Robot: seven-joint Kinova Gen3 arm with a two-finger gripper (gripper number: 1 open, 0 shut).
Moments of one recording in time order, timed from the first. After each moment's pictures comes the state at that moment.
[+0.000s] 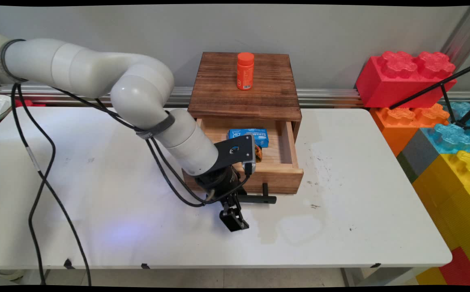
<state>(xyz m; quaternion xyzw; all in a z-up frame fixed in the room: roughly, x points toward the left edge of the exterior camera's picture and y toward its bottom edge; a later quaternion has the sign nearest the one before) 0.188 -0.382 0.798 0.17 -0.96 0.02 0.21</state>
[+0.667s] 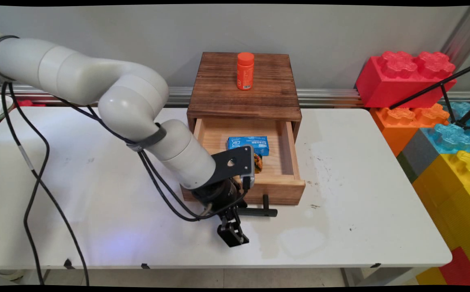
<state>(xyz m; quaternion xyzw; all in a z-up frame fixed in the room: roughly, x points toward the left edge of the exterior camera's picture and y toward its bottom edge) 0.179 -0.354 0.799 0.17 -0.96 0.01 0.22</state>
